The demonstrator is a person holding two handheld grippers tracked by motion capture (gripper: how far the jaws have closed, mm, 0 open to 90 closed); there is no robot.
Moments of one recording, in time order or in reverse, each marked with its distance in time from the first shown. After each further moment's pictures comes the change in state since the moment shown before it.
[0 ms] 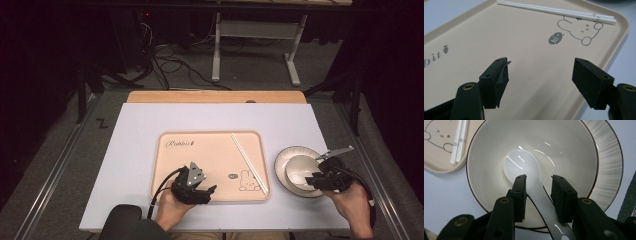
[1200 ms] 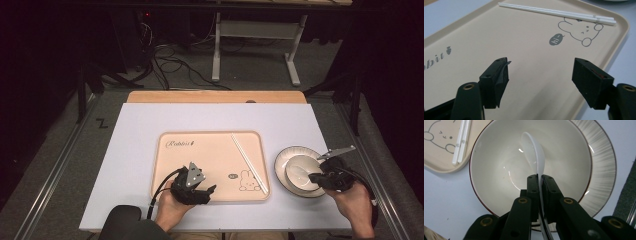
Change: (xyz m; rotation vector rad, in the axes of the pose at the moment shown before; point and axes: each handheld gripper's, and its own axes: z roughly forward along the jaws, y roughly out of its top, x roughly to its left) left arm 0.000 0.000 -0.003 -0.016 0.001 0.004; right arm 0.000 0.001 -0.007 -0.020 -0.013 -0.023
